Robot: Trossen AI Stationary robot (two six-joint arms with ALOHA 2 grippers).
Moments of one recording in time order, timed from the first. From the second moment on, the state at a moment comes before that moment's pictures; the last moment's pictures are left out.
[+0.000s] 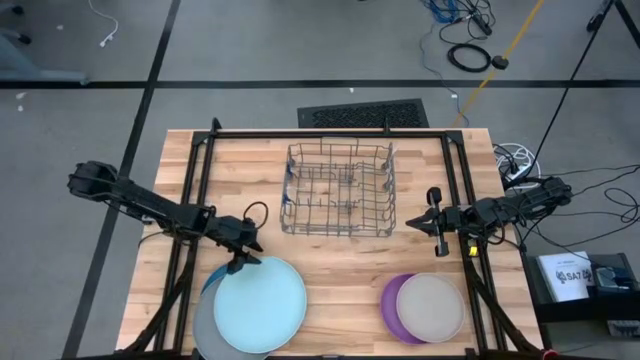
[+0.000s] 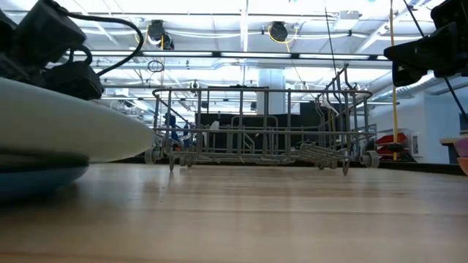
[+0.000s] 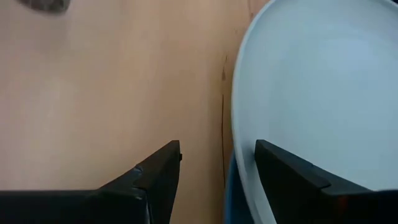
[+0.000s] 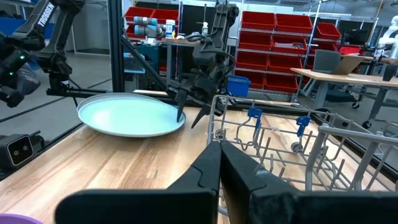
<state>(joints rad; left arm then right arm) -0.22 1.05 0.15 0.16 0.18 -0.39 0.36 0.04 0.01 0.06 0.31 -0.07</state>
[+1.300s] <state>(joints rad) -0.22 1.10 0.26 0.23 0.01 -0.07 0.36 0.04 0.01 0.06 0.31 -0.07</state>
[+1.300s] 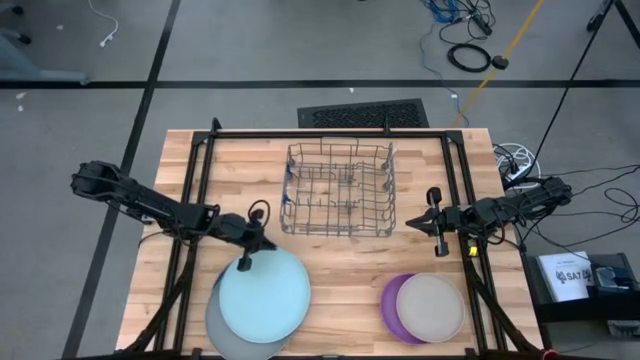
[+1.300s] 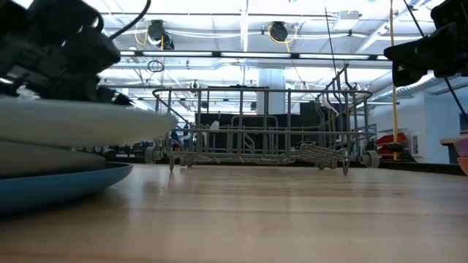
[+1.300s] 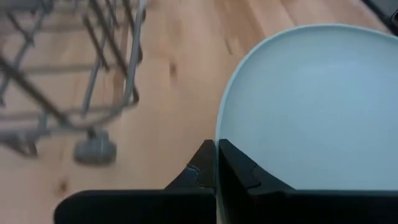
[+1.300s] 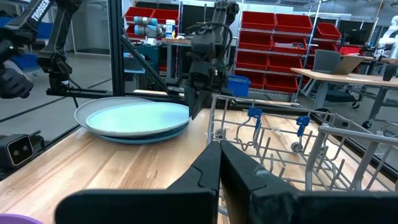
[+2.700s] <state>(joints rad) -0.26 0.84 0.44 0.15 -0.04 0.17 0.36 0.04 0.01 0.11 0.36 -0.09</state>
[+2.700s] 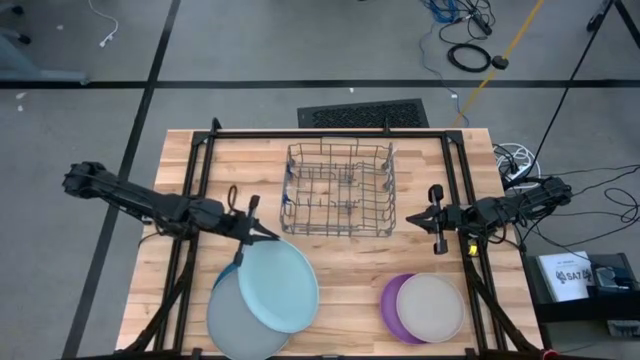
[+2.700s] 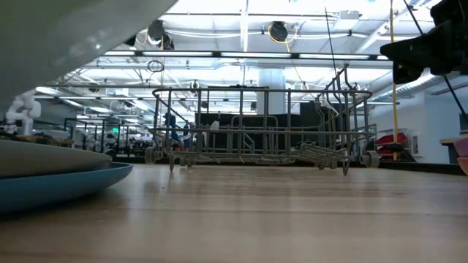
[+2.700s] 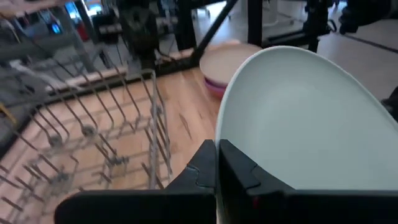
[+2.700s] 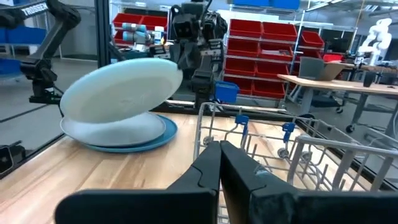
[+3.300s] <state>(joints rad) -0.26 0.67 0.44 0.25 -0.10 0.32 0.36 0.04 0.01 0.39 0.40 0.02</state>
